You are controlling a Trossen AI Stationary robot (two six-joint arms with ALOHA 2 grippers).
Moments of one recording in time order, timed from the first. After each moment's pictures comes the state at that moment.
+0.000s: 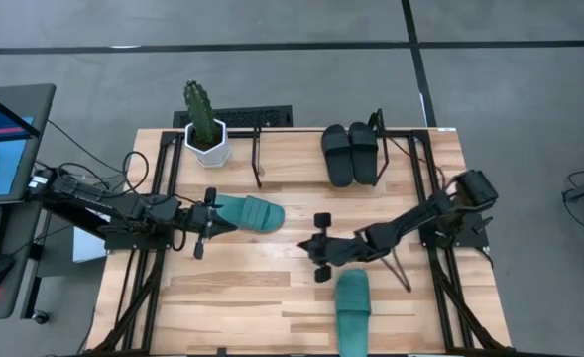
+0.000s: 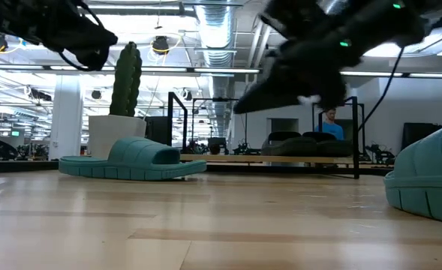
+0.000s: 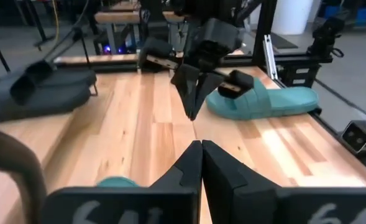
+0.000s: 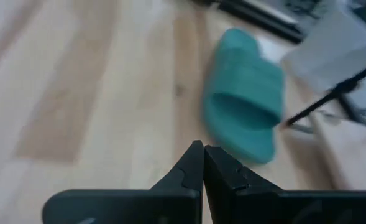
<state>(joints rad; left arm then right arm) -0.22 0.63 0.29 0.16 -0.12 -0.03 0.36 1.74 0.86 0.27 0.49 -0.16</state>
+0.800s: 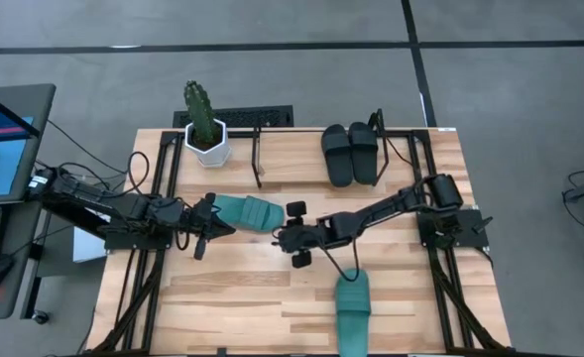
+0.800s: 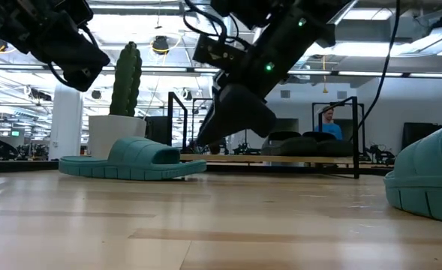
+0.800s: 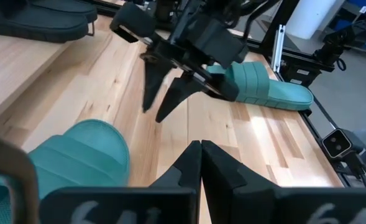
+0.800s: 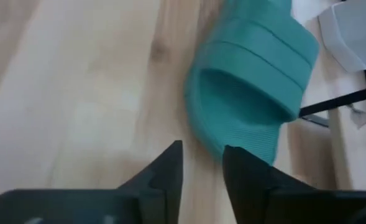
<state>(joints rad) -0.23 0.63 0.29 0.03 -0.12 -0.32 0.20 1.99 1.25 -0.14 0.39 -0.27</state>
